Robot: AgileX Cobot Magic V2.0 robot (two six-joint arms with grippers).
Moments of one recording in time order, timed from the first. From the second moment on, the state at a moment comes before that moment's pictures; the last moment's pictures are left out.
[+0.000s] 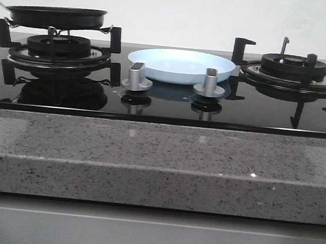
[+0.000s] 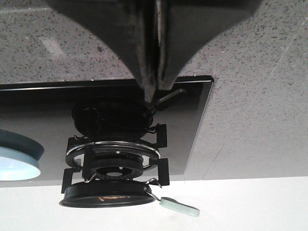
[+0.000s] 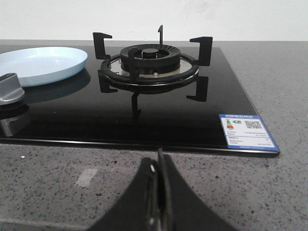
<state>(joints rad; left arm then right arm) -0.08 0.00 0.00 -0.01 0.15 0.02 0.06 -0.01 0.03 0.05 0.13 0.02</state>
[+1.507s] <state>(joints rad) -0.08 0.00 0.00 -0.08 0.07 0.02 0.06 -0.01 0.03 0.05 0.12 0.02</state>
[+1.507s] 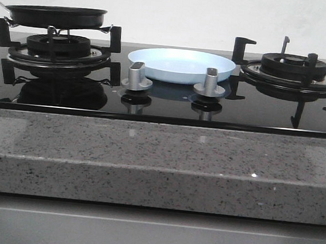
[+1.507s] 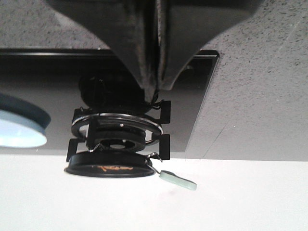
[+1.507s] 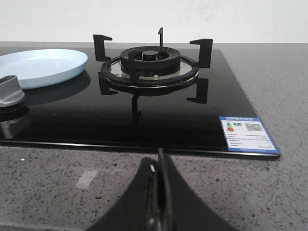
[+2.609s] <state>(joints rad) -0.08 0.72 -0.57 -0.05 0.16 0.02 0.06 0.69 -0.61 0.05 0.30 0.02</state>
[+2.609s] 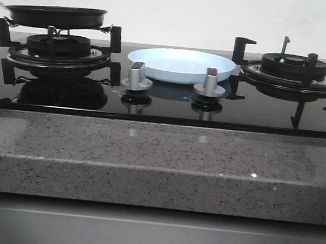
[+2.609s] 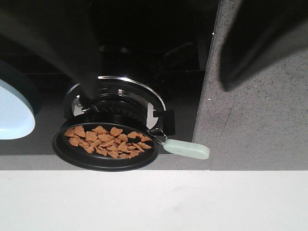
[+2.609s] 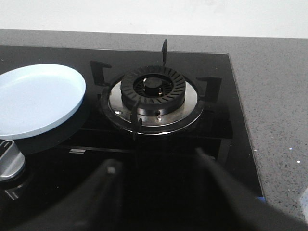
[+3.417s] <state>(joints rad) -0.08 0.72 -0.57 -0.05 0.15 0.02 0.11 0.95 -0.84 0.05 0.40 0.02</state>
